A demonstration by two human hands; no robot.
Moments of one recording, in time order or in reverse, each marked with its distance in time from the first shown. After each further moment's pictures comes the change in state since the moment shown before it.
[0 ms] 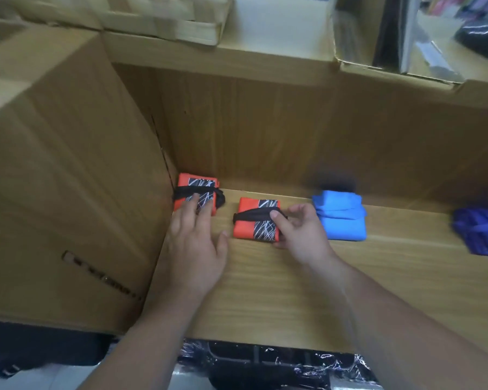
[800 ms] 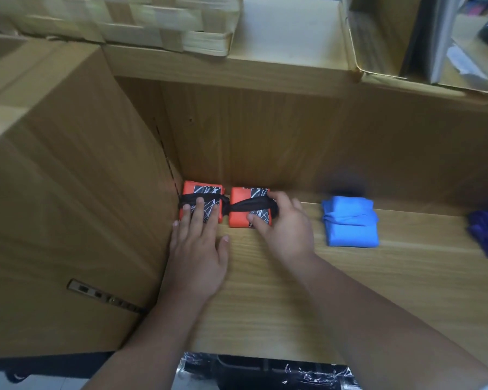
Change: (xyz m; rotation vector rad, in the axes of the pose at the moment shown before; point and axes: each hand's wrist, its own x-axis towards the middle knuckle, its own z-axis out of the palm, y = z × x) left_hand 0.011 -0.028 0.012 0.151 -0.228 0.001; right_hand 0.030 0.005 0.043 -0.653 0.153 -0.373
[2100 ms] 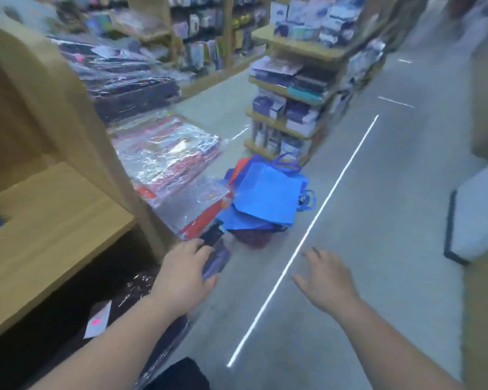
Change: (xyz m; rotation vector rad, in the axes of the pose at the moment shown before) left_hand -0.341 0.683 0.231 0.059 -0.556 1.181; right_hand -0.524 0.601 -0.524 -0.563 0.153 0.920
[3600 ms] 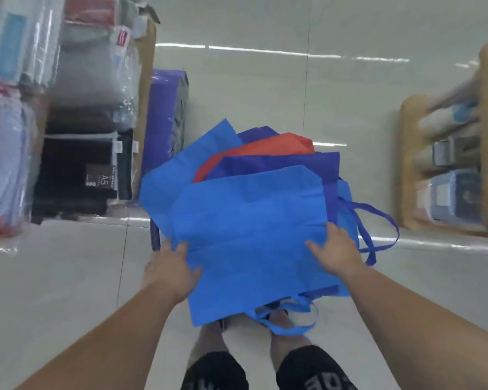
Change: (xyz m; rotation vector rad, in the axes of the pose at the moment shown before) left_hand 0.578 0.092 0.357 -0.493 -0.555 -1.462; right_hand 0.855 0.150 0.247 -0.186 -0.853 -0.425
